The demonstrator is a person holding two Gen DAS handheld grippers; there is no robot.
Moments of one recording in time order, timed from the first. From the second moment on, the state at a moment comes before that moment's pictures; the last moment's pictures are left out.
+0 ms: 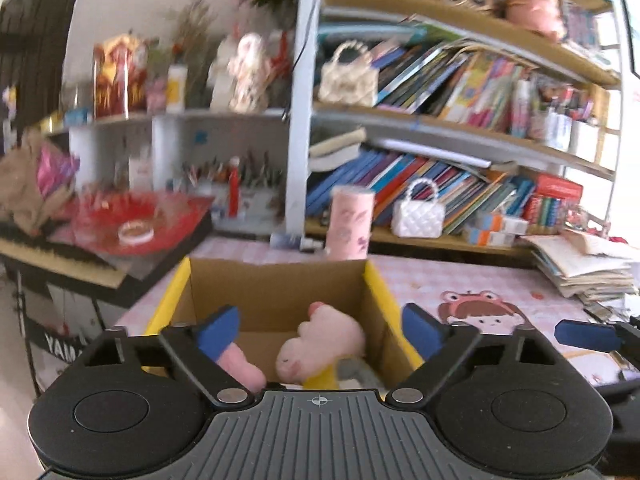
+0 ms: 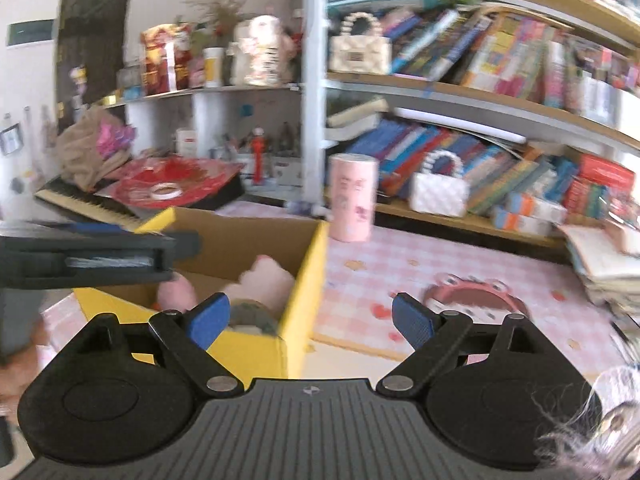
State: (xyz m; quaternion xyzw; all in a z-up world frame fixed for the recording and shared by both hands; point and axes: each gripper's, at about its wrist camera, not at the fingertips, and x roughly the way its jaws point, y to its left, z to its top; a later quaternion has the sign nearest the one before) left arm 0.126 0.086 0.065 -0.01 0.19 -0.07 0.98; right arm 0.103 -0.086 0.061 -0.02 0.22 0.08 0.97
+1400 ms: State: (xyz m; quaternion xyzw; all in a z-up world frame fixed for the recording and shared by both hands) left arm 0.016 0.048 0.001 0.07 0.35 -0.03 0.94; right arm -0.028 -0.112 -0.006 0.02 0.34 -0.14 0.93
